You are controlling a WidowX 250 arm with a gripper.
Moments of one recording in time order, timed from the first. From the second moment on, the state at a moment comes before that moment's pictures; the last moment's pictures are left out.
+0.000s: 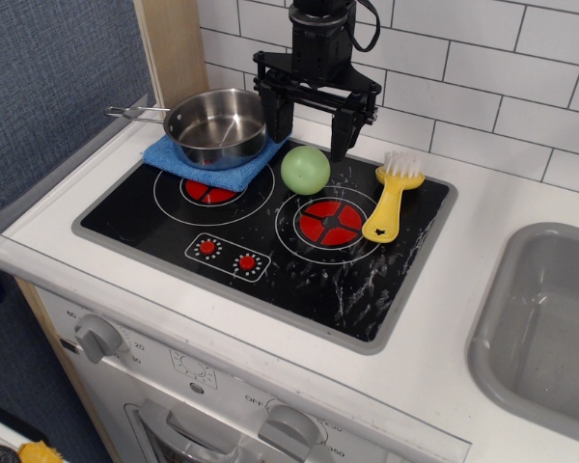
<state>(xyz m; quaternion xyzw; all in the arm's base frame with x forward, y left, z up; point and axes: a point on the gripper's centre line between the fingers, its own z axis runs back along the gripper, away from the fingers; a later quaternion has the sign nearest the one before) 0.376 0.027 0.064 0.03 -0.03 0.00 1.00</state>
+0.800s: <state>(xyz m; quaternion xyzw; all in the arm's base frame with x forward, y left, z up) 0.409 0.084 0.069 0.00 -0.03 0.09 1.00</state>
